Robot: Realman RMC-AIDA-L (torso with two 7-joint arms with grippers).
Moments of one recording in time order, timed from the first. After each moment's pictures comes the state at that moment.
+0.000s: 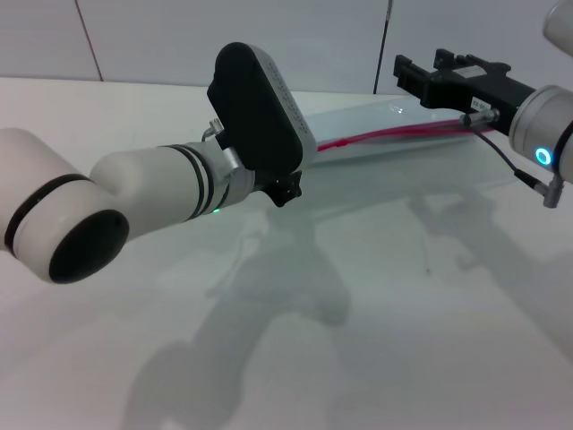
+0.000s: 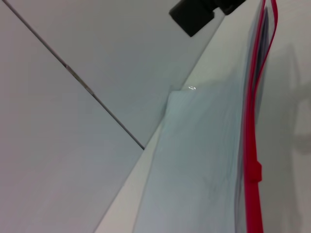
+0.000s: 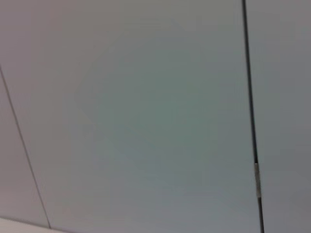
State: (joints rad) left arm -0.49 -2.03 -1.16 -1.22 2.83 -0.47 0.47; right arm 0.41 1.92 -1.96 -1.25 -2.11 -0.11 2.81
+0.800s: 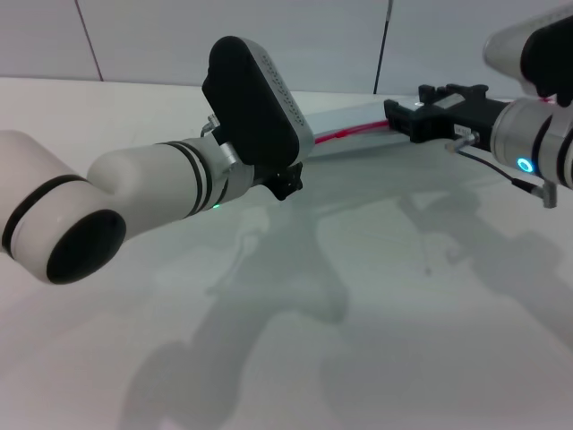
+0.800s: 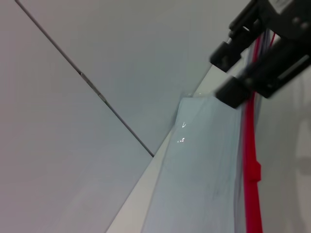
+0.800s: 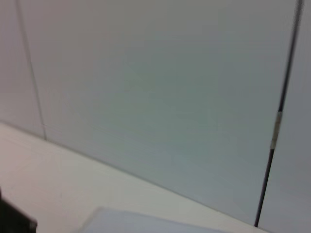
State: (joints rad) left arm -0.48 -2.03 -1.17 -1.21 2.83 -0.43 0.46; right arm 0.52 1.98 -1.82 -1.09 -2.10 -0.34 2.52
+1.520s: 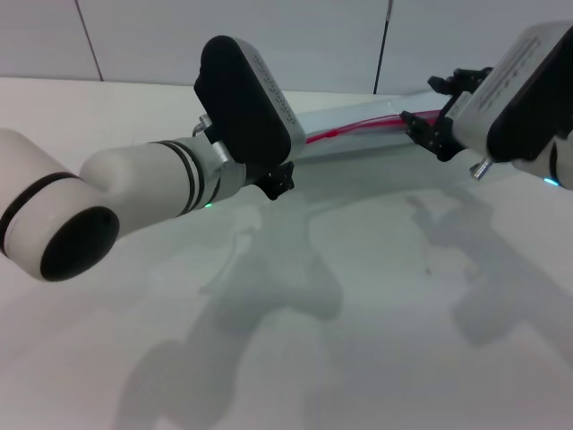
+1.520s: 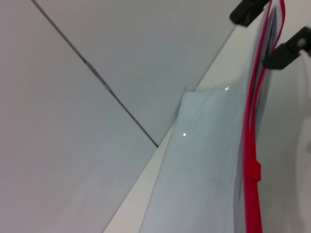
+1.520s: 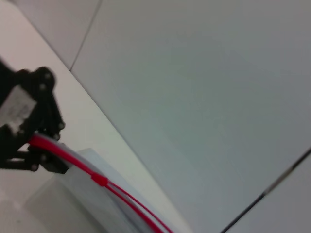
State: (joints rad) left arm -0.48 -2.02 -1.18 -1.21 2.83 -0.44 0.46; right arm 0.40 2.03 -1.77 -1.31 -2.45 -0.46 2.21
